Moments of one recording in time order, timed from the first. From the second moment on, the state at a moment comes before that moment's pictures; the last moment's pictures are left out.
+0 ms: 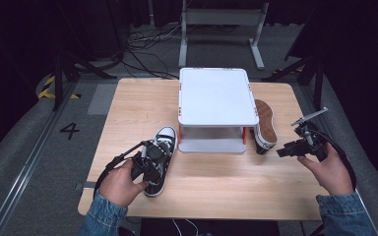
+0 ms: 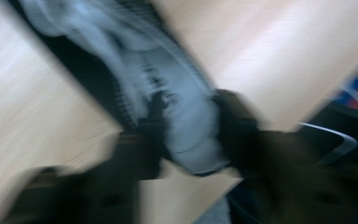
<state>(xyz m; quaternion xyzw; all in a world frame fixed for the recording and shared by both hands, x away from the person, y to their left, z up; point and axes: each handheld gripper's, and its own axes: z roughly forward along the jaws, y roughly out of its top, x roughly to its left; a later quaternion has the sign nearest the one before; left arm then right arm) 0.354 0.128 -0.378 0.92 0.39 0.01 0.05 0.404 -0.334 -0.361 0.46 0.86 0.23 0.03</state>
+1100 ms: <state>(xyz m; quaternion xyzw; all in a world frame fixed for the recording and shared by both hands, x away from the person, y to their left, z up) 0.360 0.126 -0.351 0.92 0.37 -0.03 0.16 0.404 -0.336 -0.368 0.46 0.86 0.23 0.03</state>
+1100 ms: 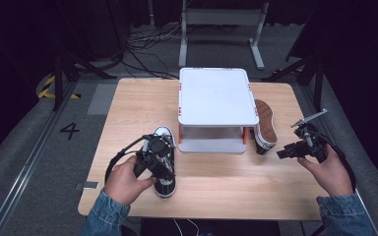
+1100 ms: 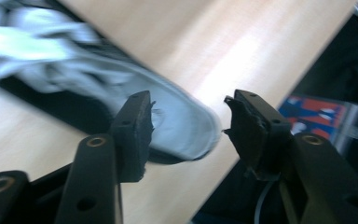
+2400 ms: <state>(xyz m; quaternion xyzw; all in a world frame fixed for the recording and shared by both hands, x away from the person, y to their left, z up) 0.432 0.123 -0.394 0.91 0.40 0.00 0.11 0.389 -0.350 -0.376 0.48 0.85 0.22 0.02</state>
